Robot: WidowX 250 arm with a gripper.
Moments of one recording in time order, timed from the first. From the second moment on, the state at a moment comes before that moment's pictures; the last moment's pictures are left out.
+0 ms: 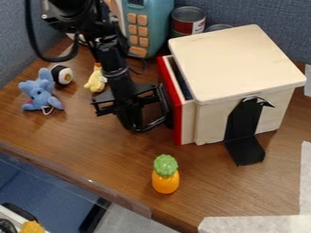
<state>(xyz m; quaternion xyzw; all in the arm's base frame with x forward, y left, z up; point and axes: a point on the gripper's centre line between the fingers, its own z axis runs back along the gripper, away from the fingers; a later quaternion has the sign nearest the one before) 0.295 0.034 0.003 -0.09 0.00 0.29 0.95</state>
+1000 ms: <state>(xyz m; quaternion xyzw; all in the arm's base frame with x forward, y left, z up) 0.281 0.041 0.032 -0.08 -0.02 0.26 0.96</state>
